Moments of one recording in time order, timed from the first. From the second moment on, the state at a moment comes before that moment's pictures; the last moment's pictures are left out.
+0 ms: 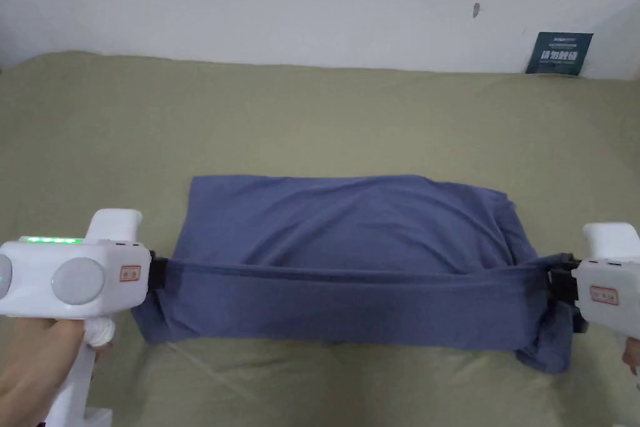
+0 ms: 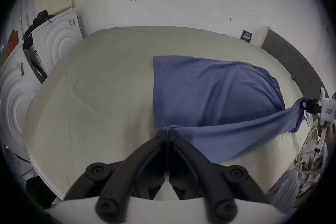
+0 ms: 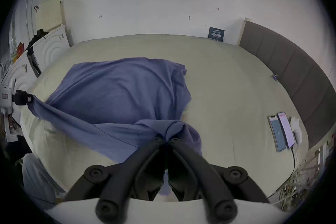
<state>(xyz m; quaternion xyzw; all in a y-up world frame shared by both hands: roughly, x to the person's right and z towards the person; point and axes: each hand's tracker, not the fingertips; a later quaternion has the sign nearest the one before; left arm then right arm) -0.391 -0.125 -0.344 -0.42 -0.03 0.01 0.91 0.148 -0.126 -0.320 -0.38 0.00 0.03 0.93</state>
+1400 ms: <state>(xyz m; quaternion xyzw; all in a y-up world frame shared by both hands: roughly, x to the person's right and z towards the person) -0.362 -0.199 -0.350 -0.48 0.01 0.02 0.88 0.148 -0.180 -0.286 -0.41 0.00 -0.04 0.91</state>
